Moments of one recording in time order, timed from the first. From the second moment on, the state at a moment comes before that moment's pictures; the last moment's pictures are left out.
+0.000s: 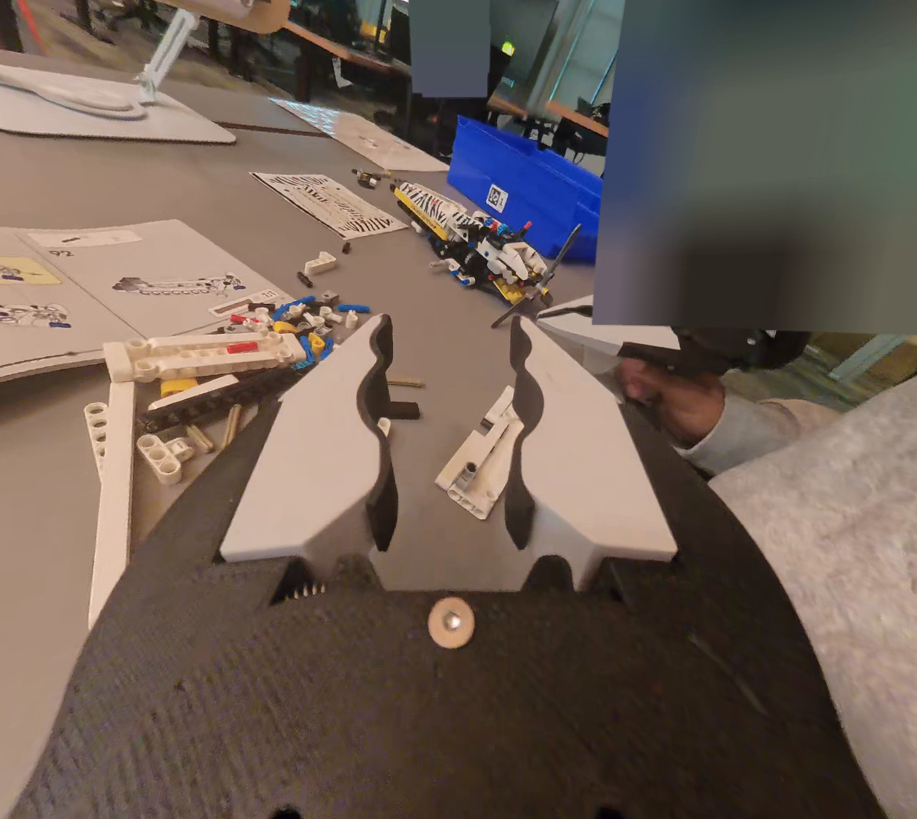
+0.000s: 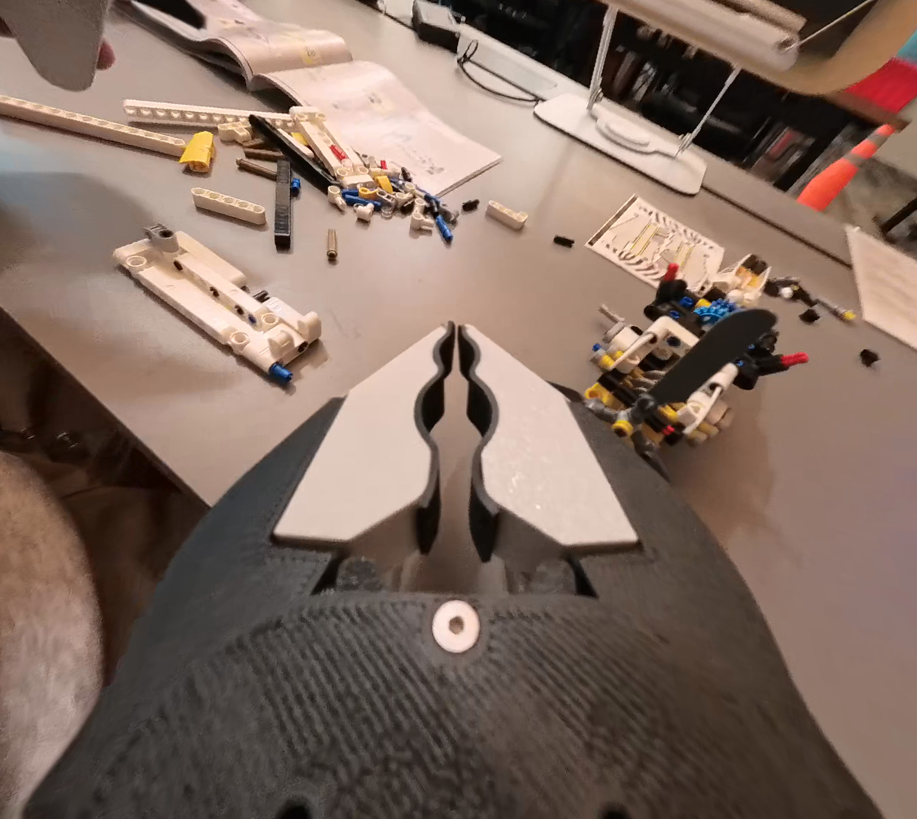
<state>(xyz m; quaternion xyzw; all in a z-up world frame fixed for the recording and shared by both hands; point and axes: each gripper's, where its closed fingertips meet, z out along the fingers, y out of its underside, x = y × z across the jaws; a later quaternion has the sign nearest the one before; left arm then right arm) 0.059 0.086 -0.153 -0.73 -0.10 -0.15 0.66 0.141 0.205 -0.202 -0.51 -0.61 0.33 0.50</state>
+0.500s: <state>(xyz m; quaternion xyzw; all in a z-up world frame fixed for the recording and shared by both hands) 0.053 0.084 -0.137 -0.67 -0.11 -0.18 0.71 0.145 0.213 -0.193 -0.54 -0.56 0.40 0.48</state>
